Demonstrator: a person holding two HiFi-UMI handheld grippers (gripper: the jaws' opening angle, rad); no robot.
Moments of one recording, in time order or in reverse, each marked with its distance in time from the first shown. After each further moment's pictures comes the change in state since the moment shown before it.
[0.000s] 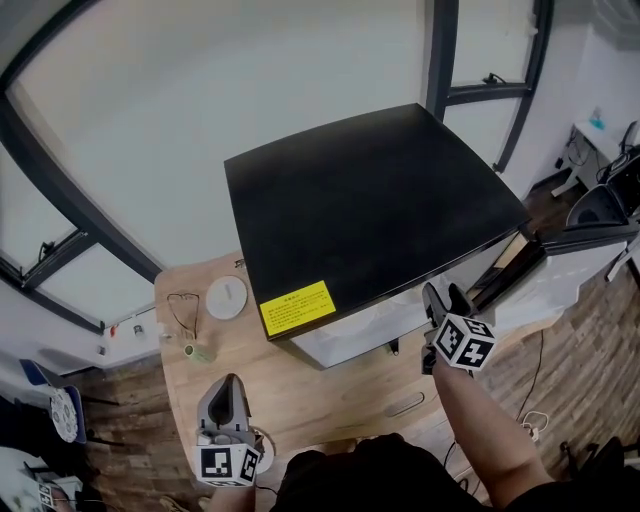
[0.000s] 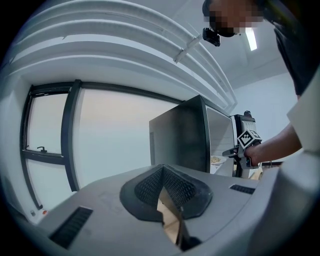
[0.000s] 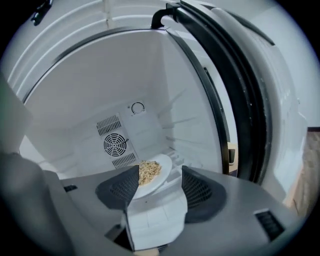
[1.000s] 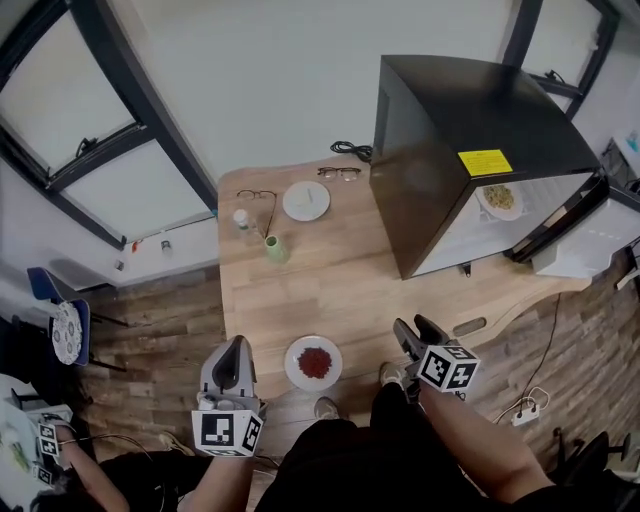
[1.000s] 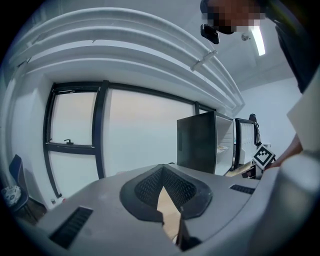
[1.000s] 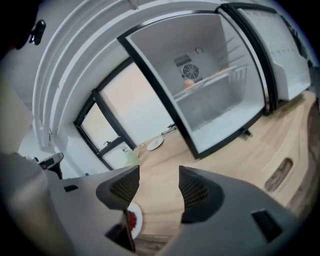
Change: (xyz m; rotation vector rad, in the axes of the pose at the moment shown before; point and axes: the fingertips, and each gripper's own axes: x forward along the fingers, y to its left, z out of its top) left arm -0.207 0.153 -0.061 -0.054 0.043 0.075; right arm -0.151 0.254 -0.272 0.049 0.347 0.349
